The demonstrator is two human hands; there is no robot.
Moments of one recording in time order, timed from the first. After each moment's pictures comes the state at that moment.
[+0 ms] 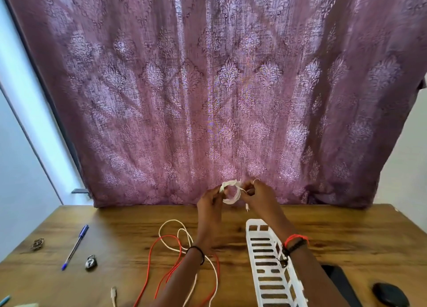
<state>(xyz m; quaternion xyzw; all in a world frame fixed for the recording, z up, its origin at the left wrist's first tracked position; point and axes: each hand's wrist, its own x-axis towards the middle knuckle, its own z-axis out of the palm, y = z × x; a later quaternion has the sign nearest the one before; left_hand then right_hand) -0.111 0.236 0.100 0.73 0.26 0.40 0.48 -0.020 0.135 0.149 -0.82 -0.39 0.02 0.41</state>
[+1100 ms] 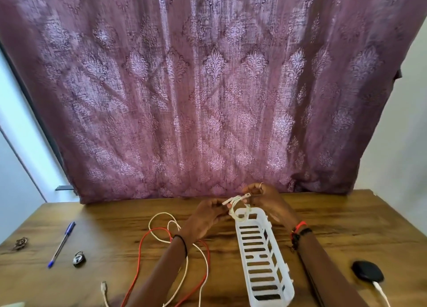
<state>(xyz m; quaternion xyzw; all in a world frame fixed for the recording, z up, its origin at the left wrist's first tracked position) -0.113 0.228 0.075 0.58 0.21 0.11 0.78 0.025 0.095 0.106 -0.72 -0.32 0.27 0.56</state>
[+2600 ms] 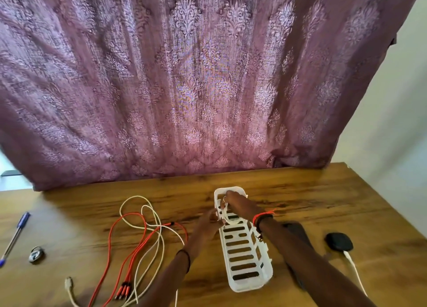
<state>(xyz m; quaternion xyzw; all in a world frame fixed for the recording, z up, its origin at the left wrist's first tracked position) -0.080 0.187 -0.037 0.72 0.30 0.03 0.62 0.058 0.113 -0.004 -0.85 -0.50 0.13 0.09</state>
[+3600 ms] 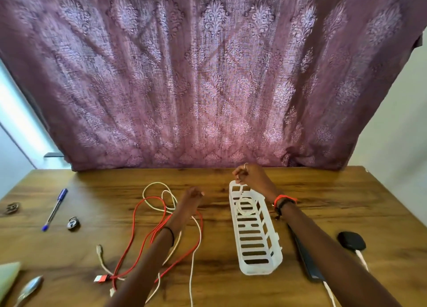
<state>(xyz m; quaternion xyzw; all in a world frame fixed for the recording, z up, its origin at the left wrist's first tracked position) -0.133 0.245 0.007 0.67 0.37 0.18 0.62 0.038 0.119 0.066 -0.81 -0.39 0.19 0.39</state>
